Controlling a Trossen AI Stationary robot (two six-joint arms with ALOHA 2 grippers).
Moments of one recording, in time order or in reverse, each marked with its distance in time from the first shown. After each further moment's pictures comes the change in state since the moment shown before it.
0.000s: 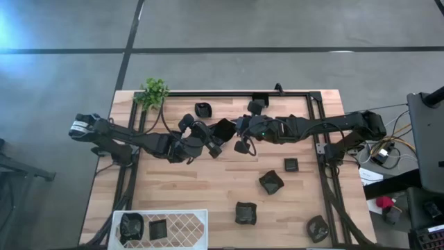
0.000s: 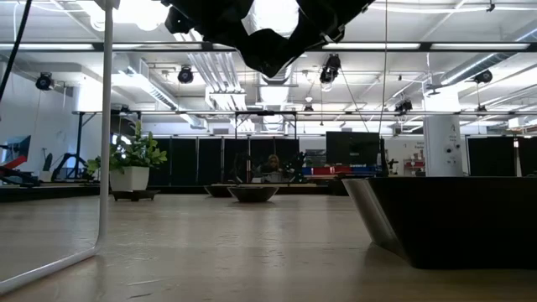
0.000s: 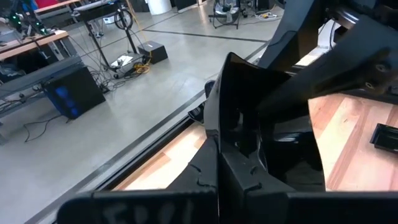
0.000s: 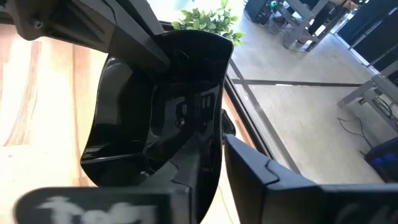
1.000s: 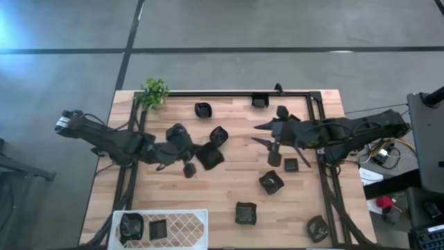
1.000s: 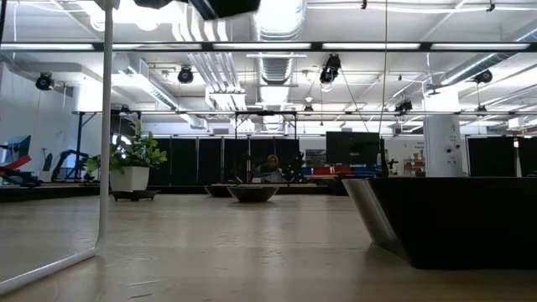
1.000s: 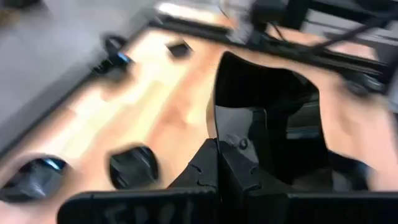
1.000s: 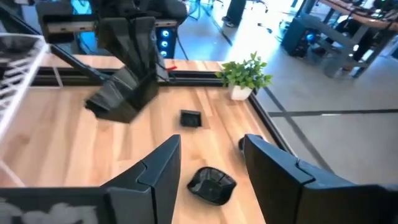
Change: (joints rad) left arm -0.157 -0.235 0.068 -0.460 0.381 -0.229; right arm 0.228 -0.341 0.000 -0.206 -0.003 0.154
